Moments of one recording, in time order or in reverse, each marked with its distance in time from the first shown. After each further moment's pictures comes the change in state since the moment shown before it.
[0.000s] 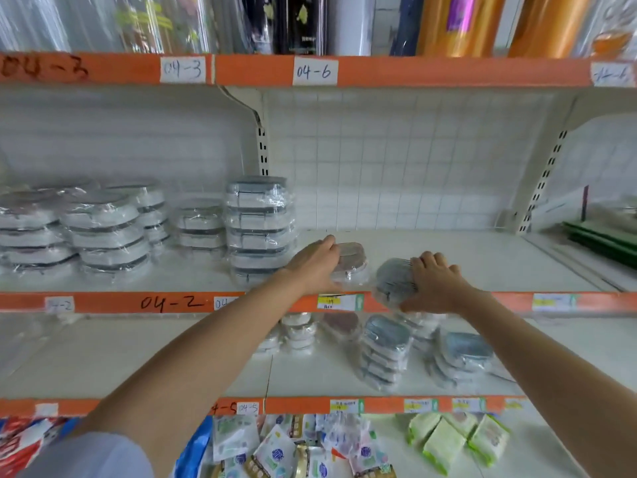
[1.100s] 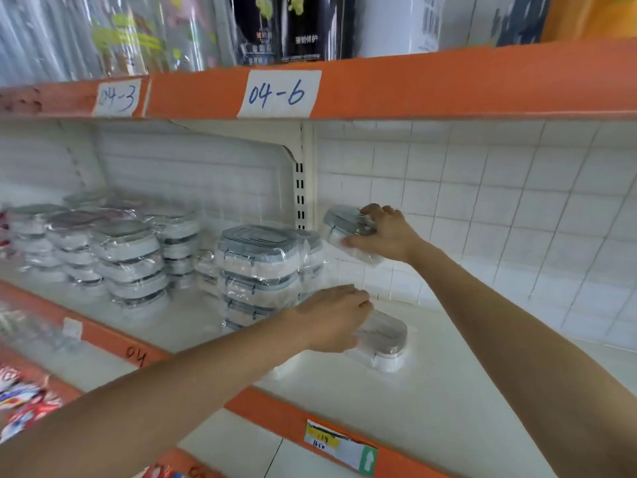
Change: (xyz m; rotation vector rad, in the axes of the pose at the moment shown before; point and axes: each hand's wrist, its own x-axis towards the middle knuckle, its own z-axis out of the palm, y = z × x) left_hand 0.137 -0.053 0.012 0.312 -0.026 0.035; right_hand 0.311 -0.061 -0.073 0.526 0.148 -0.507
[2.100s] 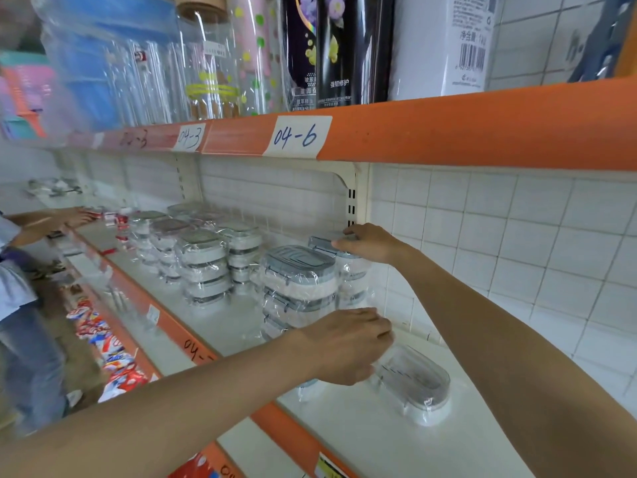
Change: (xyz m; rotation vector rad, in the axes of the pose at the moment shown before) left_hand -0.014 0.006 -0.026 0.176 -0.057 -0.097; right_hand 0.067 -0.060 0.018 0.124 -0.304 -0.224
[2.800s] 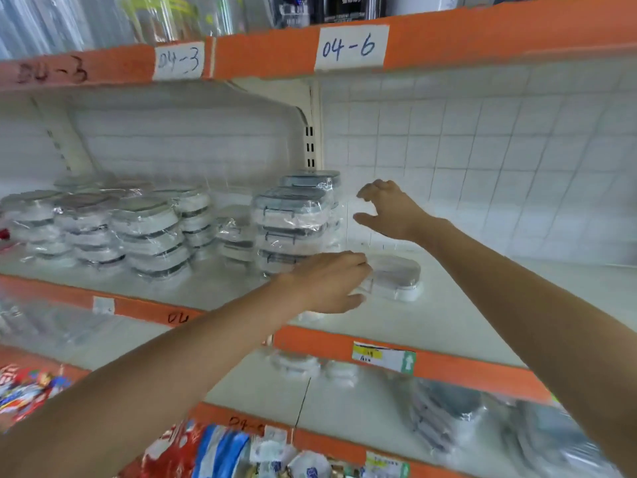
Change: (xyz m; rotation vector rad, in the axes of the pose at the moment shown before) left_hand -0.071 -0.015 0.003 -0.216 -0.002 0.141; right_hand -0.123 -0.027 0.042 -0.303 0.309 0.190
